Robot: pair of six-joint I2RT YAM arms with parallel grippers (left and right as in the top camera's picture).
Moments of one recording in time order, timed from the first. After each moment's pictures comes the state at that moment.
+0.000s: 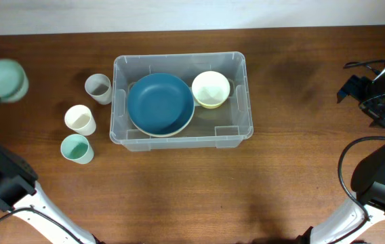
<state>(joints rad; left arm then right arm) 0.66 2.34 2.38 -1.26 0.23 -0.51 -0.44 2.00 1.92 -1.42 -0.02 0.34</state>
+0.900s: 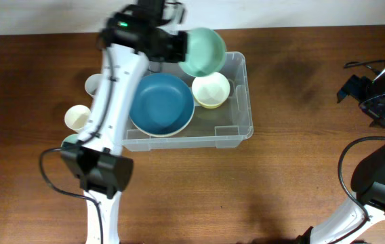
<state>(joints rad) -0.37 2.22 2.50 -1.25 0.20 -0.18 -0.44 2.00 1.92 -1.42 -0.02 0.34</state>
